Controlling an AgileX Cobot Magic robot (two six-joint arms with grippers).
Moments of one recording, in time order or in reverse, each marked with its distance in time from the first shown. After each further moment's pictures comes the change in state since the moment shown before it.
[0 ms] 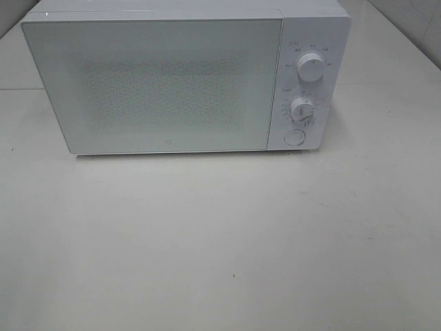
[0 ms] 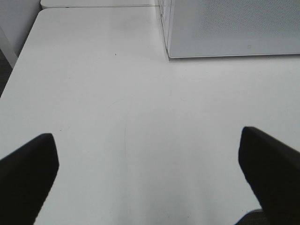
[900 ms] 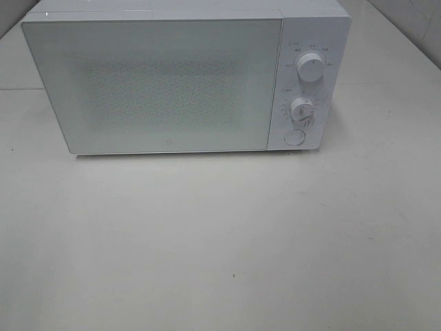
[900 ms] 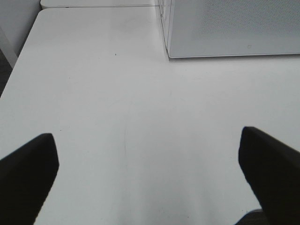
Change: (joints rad) left arm 0.000 0.000 0.000 0.000 0.000 0.000; right arm 0.000 0.000 0.000 0.000 0.000 0.000
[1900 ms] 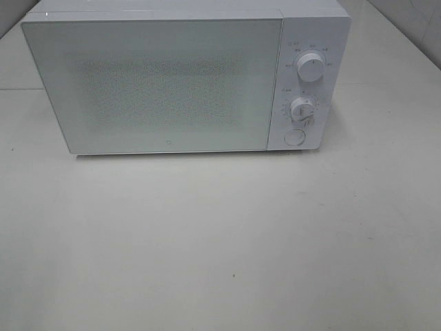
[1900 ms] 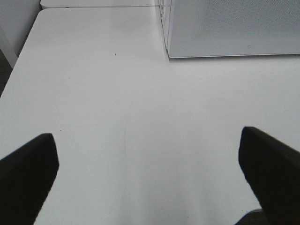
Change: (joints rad) left arm 0.000 0.000 0.000 0.000 0.000 0.000; right arm 0.000 0.031 -0.035 0.000 -0.065 0.000
